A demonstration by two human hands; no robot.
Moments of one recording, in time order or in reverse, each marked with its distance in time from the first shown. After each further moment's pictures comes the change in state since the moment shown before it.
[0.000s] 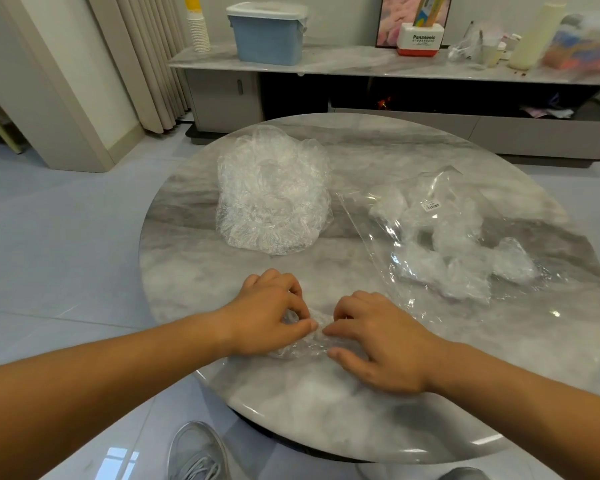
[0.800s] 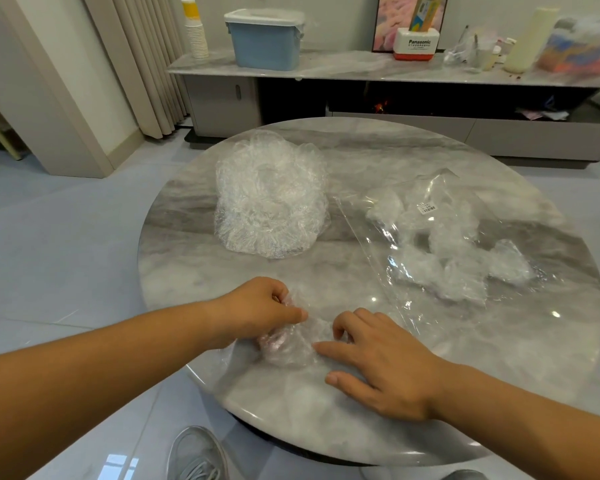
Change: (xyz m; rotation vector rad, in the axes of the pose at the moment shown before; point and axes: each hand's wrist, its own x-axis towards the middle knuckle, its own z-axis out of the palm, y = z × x) left_hand 0.002 0.012 -0.017 -0.736 -0.067 -0.479; right_hand -0.018 -0.009 0.009 -0.076 -0.074 0.003
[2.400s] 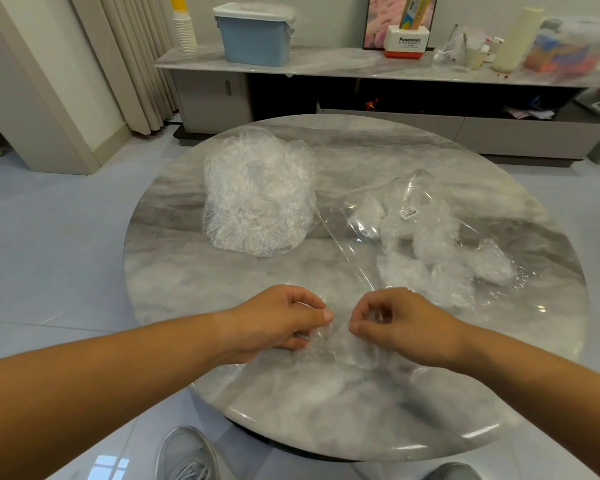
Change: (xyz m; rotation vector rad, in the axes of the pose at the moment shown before) left_hand -0.003 0.013 0.036 -0.375 -0.186 -0.017; right_hand -0.004 0.023 -0.042 0.740 0.100 0.437
